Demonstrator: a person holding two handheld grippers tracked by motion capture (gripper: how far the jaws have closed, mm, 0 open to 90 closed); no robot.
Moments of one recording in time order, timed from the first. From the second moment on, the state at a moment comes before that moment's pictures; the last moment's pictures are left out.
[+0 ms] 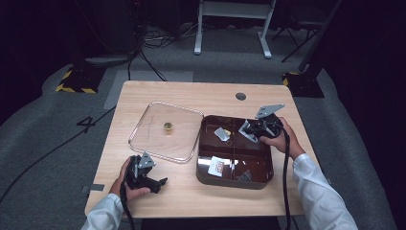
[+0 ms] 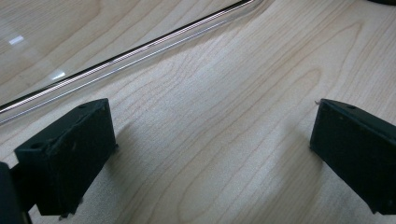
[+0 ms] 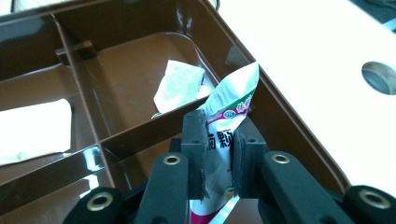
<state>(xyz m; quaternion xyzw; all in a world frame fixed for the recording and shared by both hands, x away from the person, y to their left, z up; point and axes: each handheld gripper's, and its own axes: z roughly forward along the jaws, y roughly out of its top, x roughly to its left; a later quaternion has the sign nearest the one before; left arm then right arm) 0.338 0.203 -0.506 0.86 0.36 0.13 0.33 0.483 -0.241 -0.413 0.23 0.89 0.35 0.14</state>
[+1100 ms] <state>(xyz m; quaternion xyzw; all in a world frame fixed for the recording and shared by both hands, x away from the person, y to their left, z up) 0.338 0.203 -0.506 0.86 0.36 0.13 0.33 0.455 -0.325 -0.397 0.29 0.87 0.36 0.19</state>
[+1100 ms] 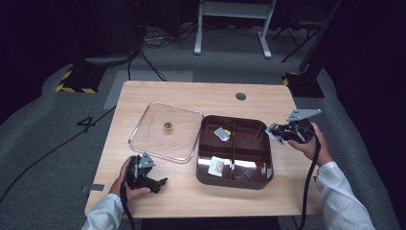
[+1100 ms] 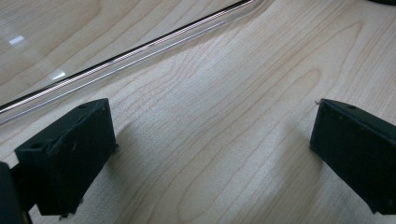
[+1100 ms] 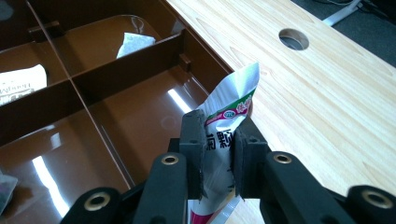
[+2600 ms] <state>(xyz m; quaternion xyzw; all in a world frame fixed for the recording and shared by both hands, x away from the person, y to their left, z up) 0.338 0.203 -0.506 0.86 0.36 0.13 0.33 0.462 -0.351 -0.472 0.33 0.89 0.29 0.14</state>
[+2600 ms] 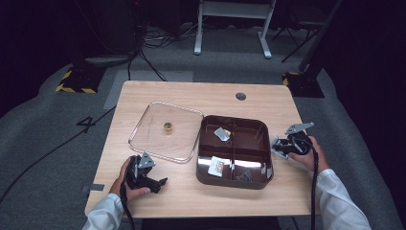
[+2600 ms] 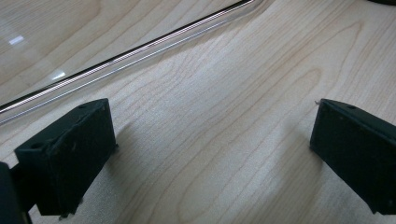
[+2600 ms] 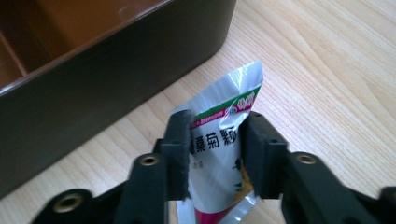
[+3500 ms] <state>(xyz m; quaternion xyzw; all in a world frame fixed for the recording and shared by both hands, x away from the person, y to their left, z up) 0.338 0.203 -0.506 0.86 0.36 0.13 0.33 0.459 -0.364 -0.463 0.36 0.86 0.30 0.18</state>
